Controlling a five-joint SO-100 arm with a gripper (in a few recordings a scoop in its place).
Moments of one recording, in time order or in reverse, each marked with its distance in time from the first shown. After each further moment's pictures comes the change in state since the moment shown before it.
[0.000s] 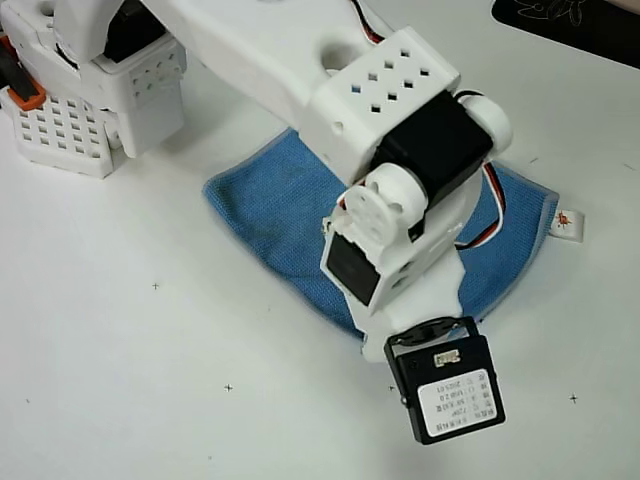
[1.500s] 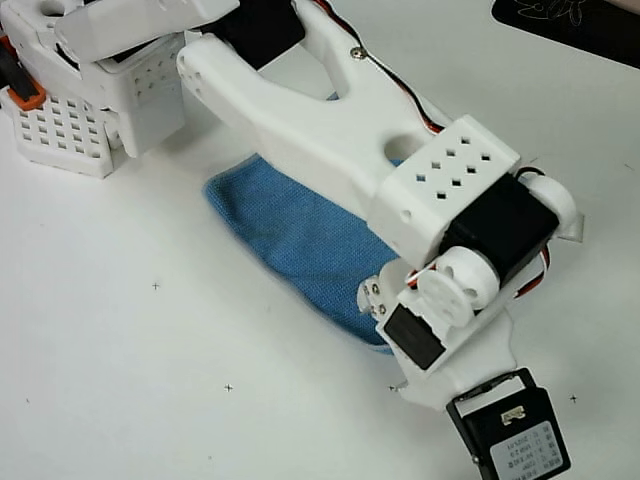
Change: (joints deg) arm -1.1 -23.7 -30.8 10.7 -6.9
